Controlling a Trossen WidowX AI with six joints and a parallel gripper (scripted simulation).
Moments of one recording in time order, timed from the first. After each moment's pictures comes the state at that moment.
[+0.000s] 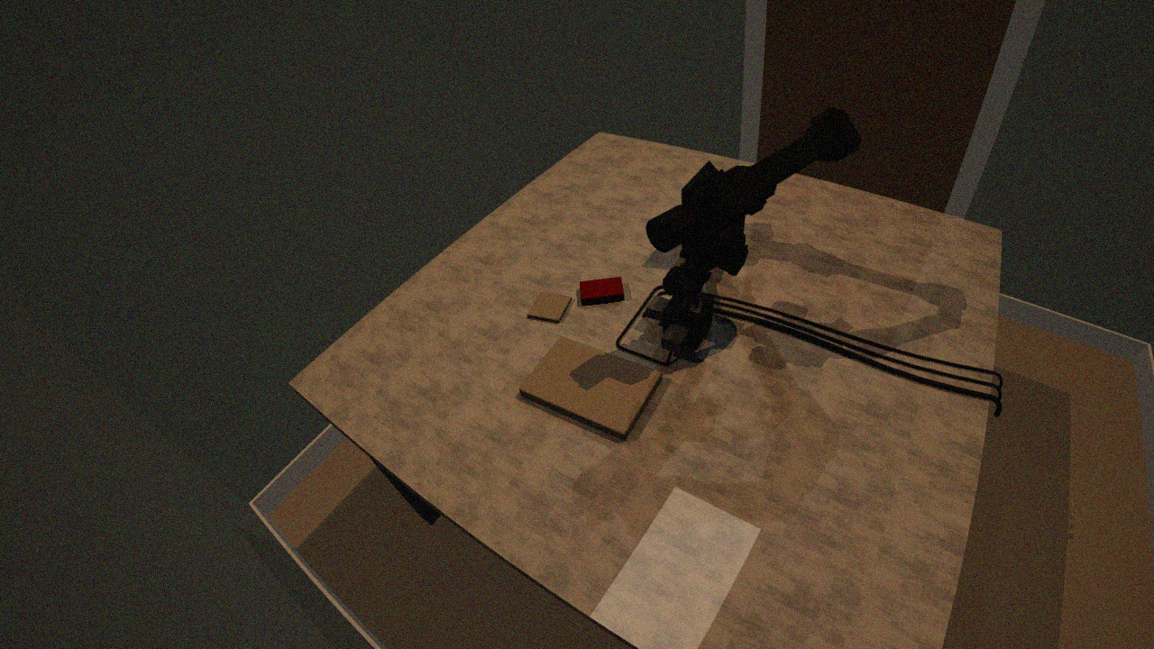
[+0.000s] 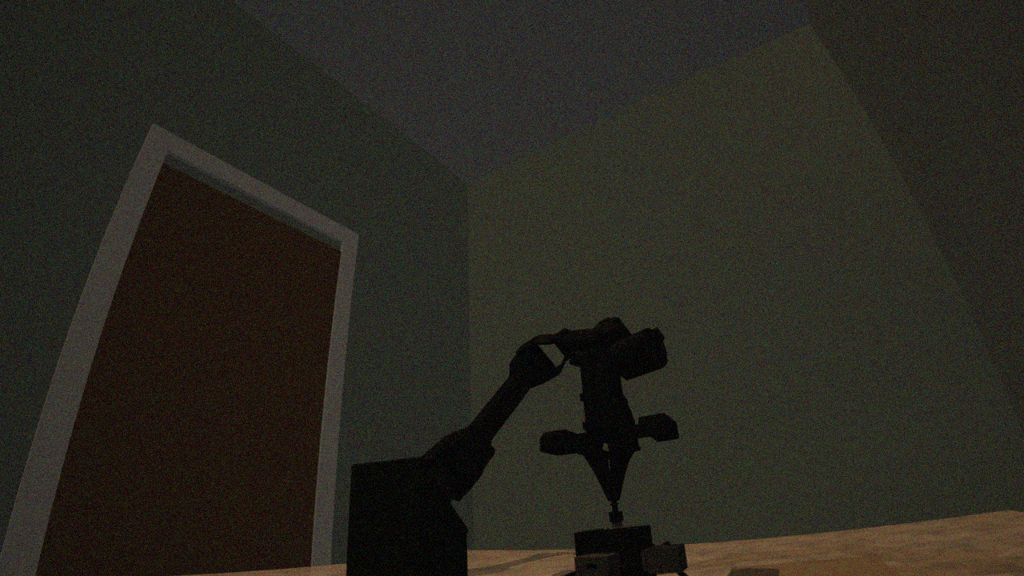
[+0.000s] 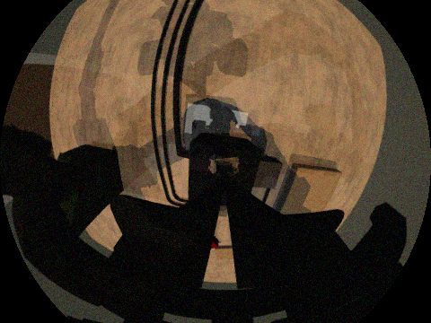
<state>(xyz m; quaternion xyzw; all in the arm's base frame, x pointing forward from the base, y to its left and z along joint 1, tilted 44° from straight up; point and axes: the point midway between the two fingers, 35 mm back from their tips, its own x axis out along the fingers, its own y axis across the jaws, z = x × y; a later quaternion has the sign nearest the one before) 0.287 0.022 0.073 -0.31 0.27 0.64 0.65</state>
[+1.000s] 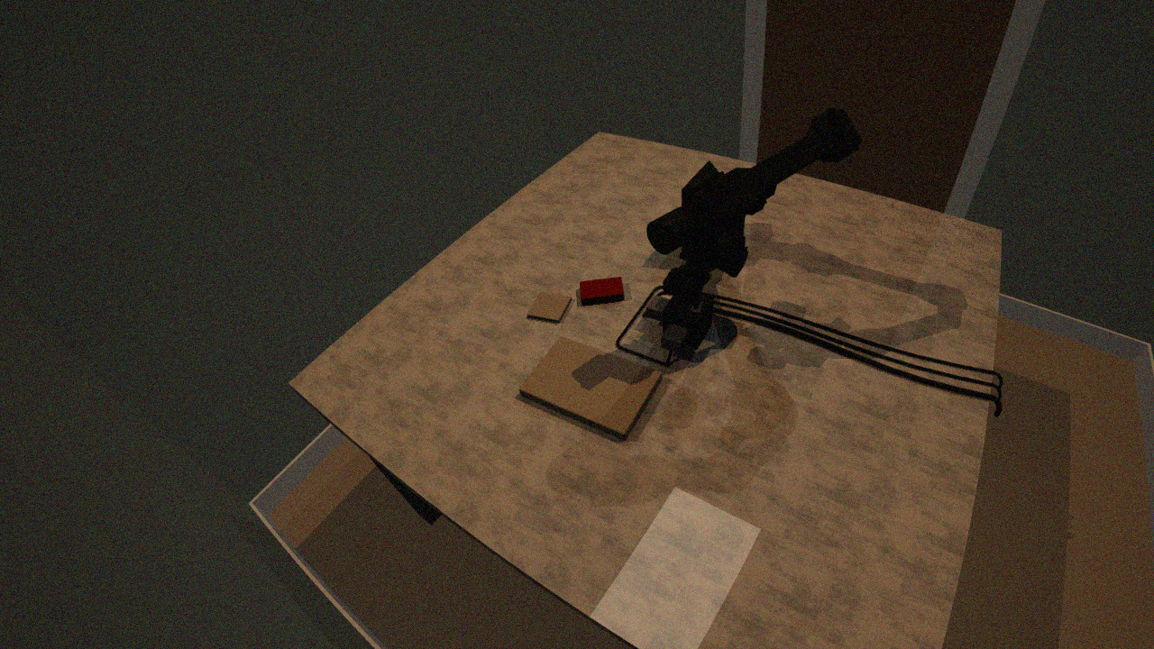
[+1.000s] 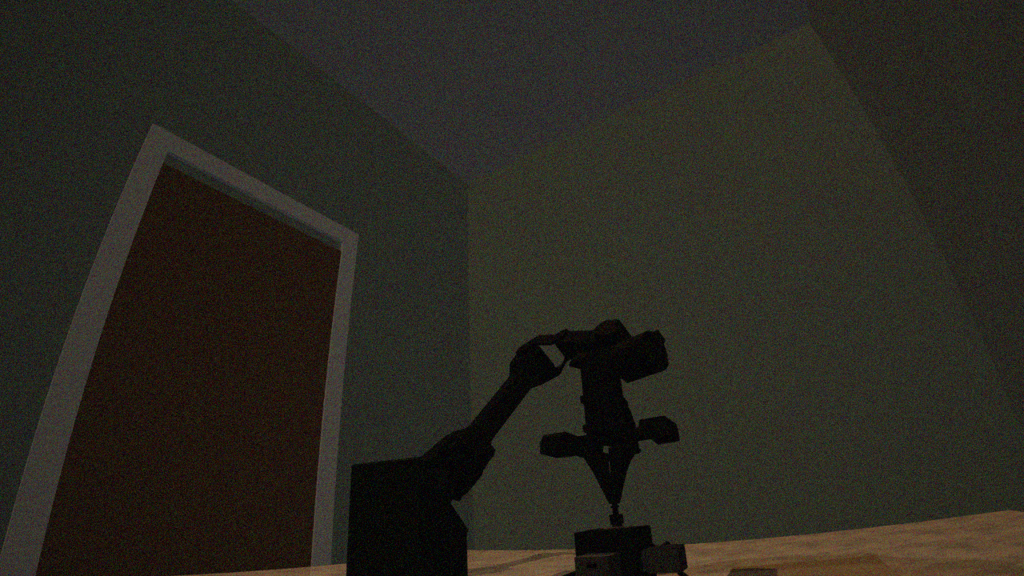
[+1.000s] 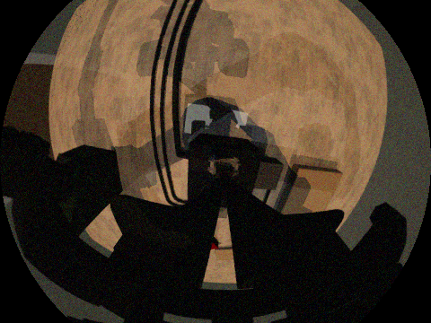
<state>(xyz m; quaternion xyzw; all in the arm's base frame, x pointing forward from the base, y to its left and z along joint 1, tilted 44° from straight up) 0.287 0.024 0.071 -0.31 0.27 0.64 0.65</state>
